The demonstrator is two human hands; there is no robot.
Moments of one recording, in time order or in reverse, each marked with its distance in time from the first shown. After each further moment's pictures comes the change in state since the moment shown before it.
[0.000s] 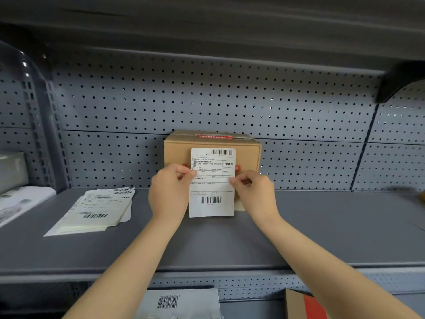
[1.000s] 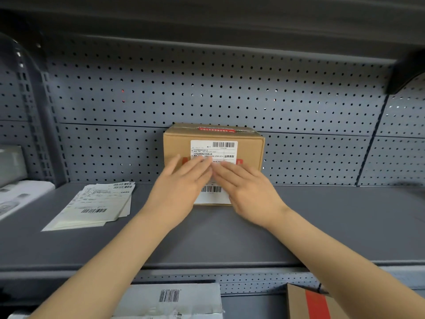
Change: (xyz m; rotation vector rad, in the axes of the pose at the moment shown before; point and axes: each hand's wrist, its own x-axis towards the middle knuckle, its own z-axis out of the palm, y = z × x) left_hand -0.001 -0.012 -0.013 0.838 -0.194 0.988; right_hand 0.008 0.018 0.000 -0.927 -0.151 -1.014
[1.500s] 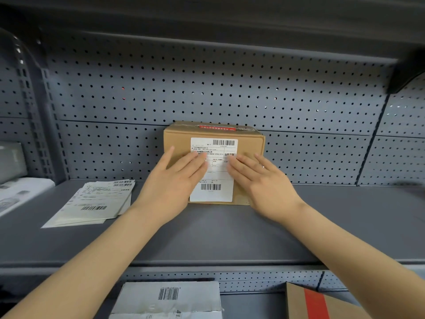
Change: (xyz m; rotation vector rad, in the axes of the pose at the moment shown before) left_hand -0.003 -0.010 -0.009 0.140 -0.204 0.050; right_hand -0.011 0.023 -0.014 -0.163 -0.189 0.024
